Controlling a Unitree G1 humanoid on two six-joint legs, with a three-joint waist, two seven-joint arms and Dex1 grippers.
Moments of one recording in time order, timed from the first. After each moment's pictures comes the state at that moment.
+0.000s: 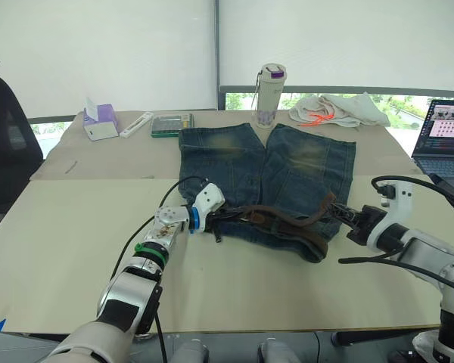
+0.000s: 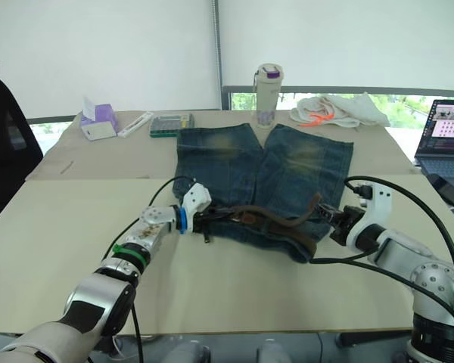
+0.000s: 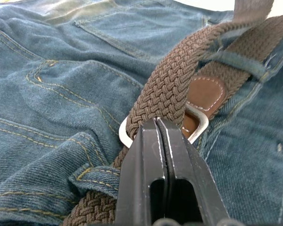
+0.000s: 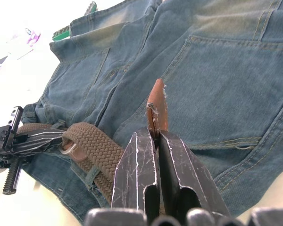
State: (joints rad) left arm -0.86 0.20 -0.17 1.08 -0.02 -0.33 -0.99; right arm -0.22 -0.63 -0.46 -0.32 1.09 1.09 0.12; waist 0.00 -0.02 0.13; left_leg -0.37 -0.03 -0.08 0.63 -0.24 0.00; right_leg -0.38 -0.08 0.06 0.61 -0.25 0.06
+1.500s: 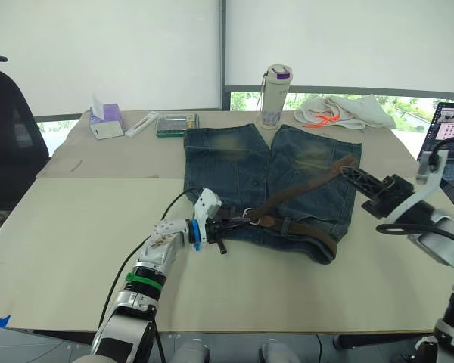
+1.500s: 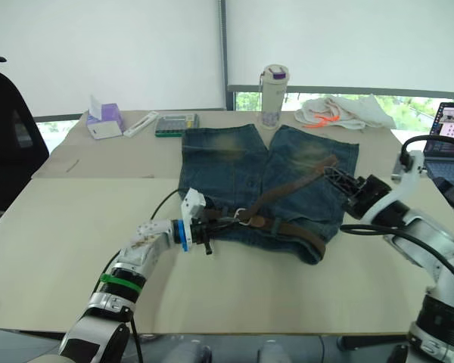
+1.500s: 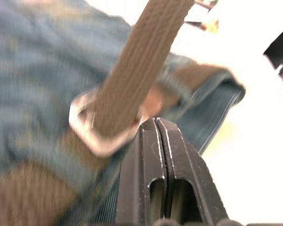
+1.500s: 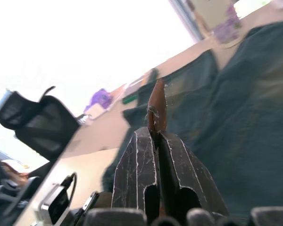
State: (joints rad) left arm -0.55 0.18 -0.08 0.33 -0.28 0.25 -1.06; right arm -0.34 -0.55 -0.57 -0.22 1.42 1.05 0.05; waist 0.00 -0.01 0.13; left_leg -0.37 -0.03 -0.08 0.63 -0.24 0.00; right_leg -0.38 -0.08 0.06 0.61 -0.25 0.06
